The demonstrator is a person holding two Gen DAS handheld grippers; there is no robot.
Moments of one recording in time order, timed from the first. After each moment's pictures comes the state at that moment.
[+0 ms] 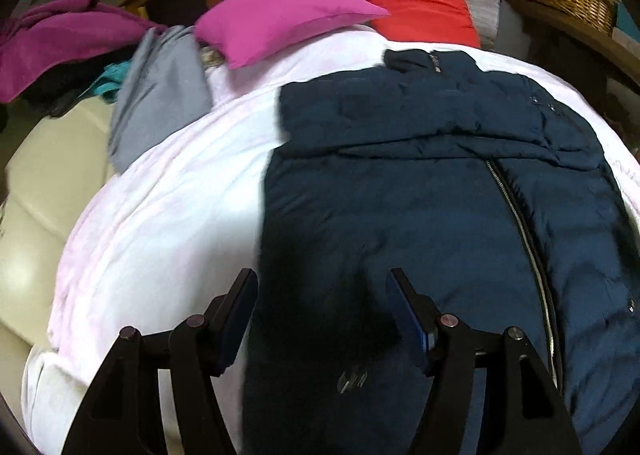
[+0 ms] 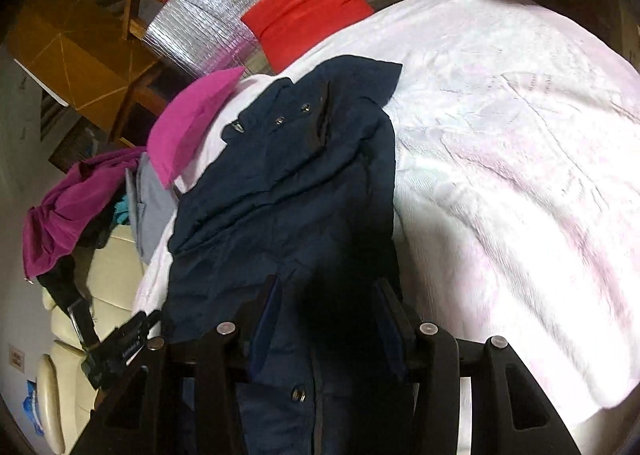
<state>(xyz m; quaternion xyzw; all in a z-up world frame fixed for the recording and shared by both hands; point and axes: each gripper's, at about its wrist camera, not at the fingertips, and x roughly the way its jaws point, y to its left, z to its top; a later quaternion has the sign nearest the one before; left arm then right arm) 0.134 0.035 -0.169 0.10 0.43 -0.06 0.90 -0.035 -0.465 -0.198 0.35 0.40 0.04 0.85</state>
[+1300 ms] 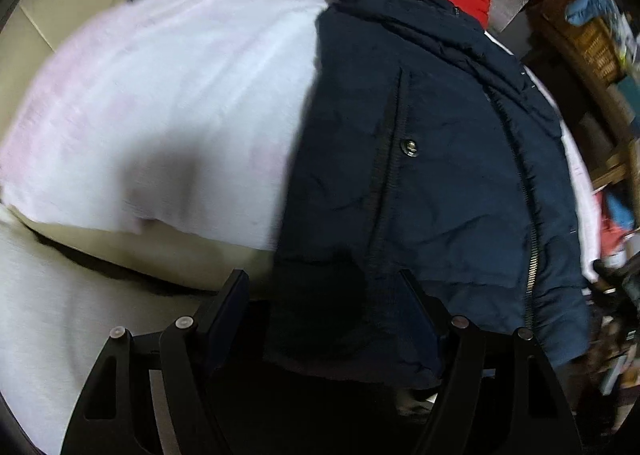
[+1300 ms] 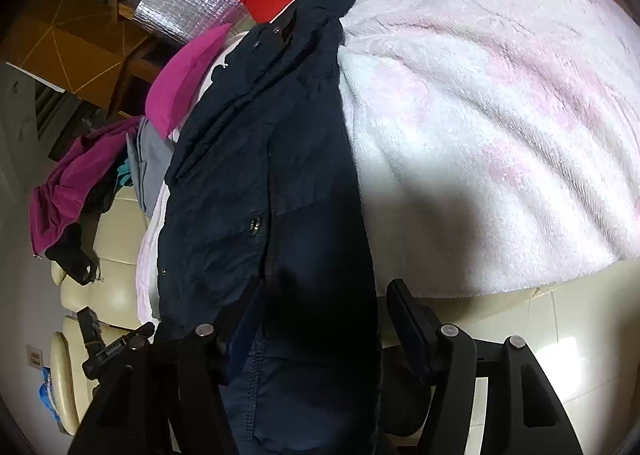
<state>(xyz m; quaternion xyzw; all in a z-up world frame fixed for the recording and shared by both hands) 0.057 0.139 -0.221 -0.08 0.58 -0.14 0.80 -0.120 -0.443 -0.255 0.38 0.45 0.06 0.80</state>
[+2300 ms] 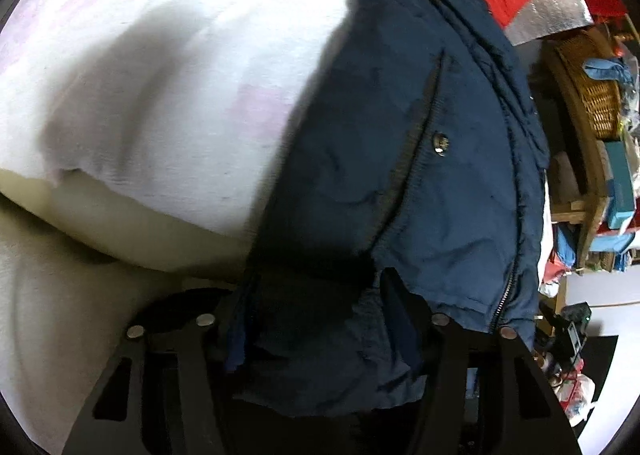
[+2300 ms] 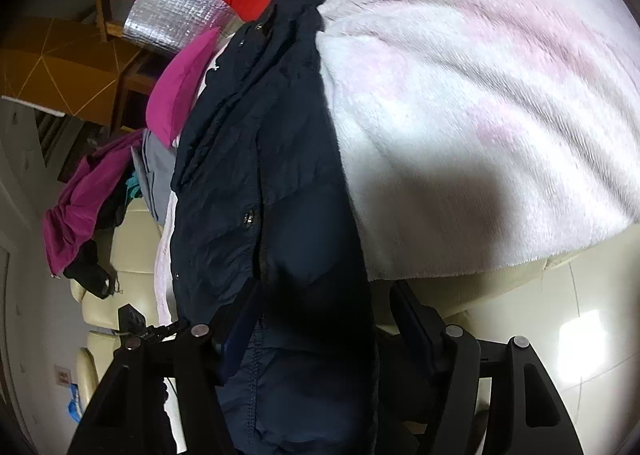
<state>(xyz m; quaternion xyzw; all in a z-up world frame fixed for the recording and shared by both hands) 0.079 0.140 -0.263 -0.21 0.64 -0.17 0.72 -0.130 -0.446 -0.274 0.44 0.46 0.06 0.77</state>
